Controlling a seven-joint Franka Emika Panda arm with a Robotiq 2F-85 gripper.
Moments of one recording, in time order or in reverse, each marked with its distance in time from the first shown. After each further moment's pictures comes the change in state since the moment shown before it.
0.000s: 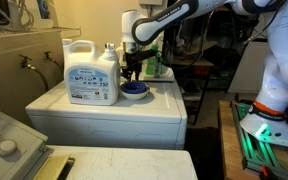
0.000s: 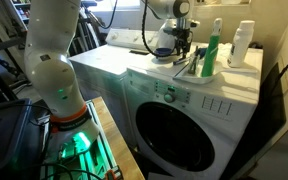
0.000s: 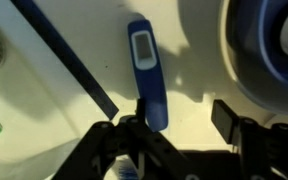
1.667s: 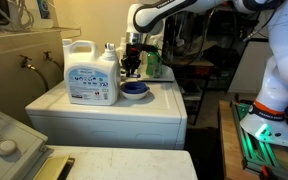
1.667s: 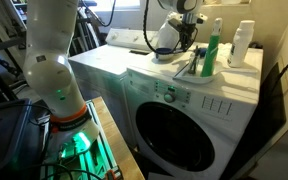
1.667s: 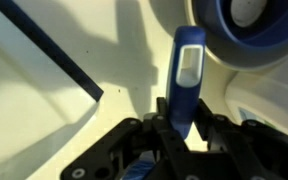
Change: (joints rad) arm -0.090 -0.042 0.031 0.004 0.224 0.039 -0.105
